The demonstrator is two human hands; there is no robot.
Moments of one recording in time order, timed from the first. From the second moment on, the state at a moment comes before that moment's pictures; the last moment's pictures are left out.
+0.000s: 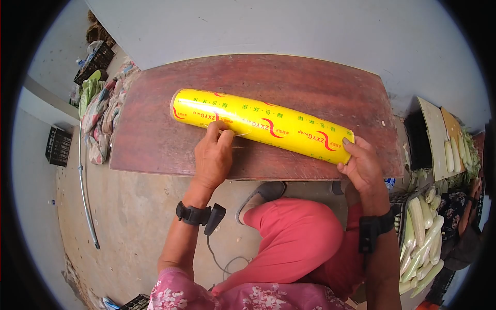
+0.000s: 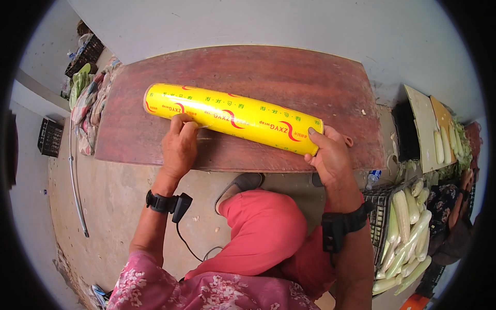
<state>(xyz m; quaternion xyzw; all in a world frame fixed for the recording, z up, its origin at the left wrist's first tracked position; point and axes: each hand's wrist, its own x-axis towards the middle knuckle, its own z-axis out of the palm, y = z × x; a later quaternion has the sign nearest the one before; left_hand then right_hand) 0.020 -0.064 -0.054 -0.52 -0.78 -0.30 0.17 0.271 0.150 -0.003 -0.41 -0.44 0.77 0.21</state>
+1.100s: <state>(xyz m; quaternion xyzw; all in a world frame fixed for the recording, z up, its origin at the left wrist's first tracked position) 0.054 -0.045 -0.055 -0.44 -0.75 -0.50 0.05 0.272 0.147 -0.005 -0.42 -0.46 0.76 0.21</state>
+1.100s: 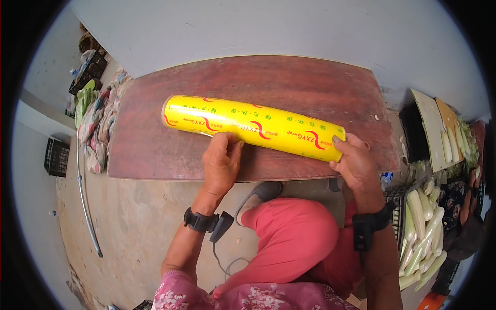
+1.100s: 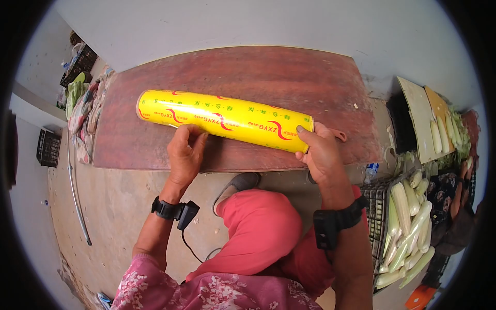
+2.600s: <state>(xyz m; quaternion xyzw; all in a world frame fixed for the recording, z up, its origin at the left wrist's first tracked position) 0.074 -0.030 -0.052 -0.41 -0.78 -0.46 0.11 0.269 0.141 -0.004 -0.43 -0.47 0.74 0.22</state>
